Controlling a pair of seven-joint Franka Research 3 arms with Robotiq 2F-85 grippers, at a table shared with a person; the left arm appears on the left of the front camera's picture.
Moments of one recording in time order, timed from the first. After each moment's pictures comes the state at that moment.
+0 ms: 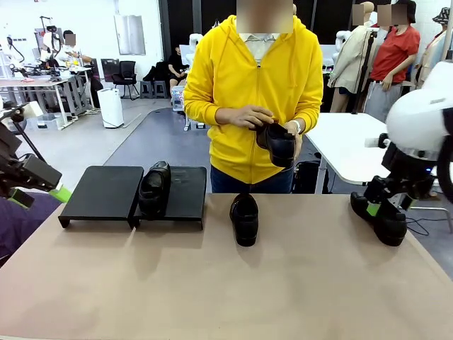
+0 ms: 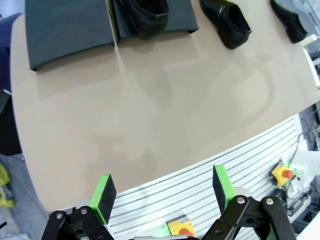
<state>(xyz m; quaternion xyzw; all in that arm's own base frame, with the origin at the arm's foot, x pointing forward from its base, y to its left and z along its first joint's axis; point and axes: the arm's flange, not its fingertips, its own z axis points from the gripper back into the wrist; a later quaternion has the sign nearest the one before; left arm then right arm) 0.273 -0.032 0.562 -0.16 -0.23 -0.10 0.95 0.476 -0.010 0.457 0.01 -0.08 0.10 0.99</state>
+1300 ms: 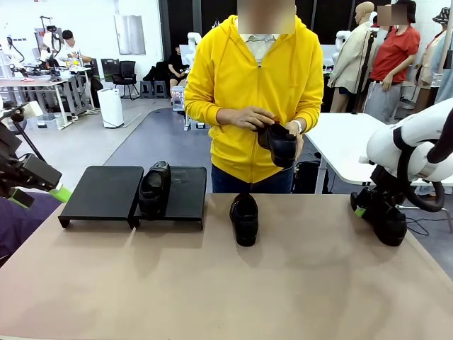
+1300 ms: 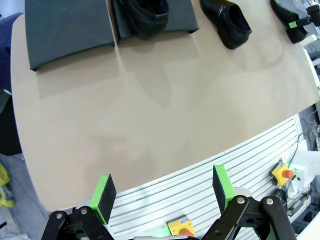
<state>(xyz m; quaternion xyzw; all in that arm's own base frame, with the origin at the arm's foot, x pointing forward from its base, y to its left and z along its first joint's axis) 0.273 -0.032 0.562 -0.16 -0.23 -0.10 0.95 0.600 -0.085 0.347 0.07 -0.11 0.10 0.99</state>
